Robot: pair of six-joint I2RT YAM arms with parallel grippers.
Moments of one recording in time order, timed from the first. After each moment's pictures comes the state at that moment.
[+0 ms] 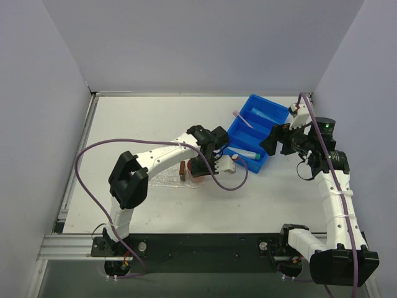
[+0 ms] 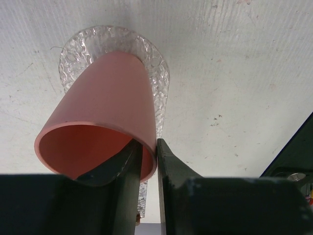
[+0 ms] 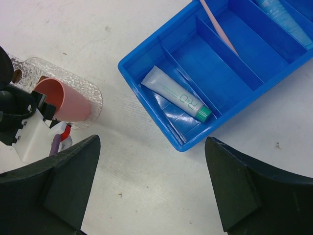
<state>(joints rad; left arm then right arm) -0.91 2.01 1.77 -1.23 0.03 0.65 -0.07 1.02 1.03 -0.59 -0.53 -0.06</state>
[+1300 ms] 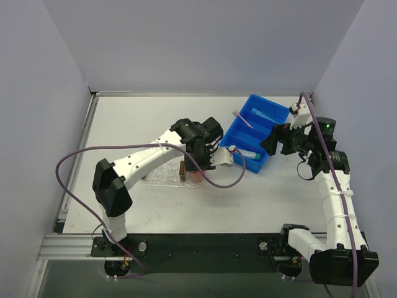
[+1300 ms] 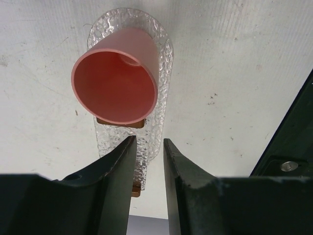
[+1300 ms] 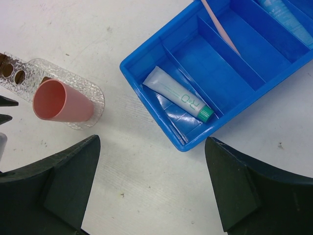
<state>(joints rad) -0.91 1.86 1.81 -1.30 0.01 0.64 -0.07 1.02 1.03 -0.59 -0.54 -0.05</state>
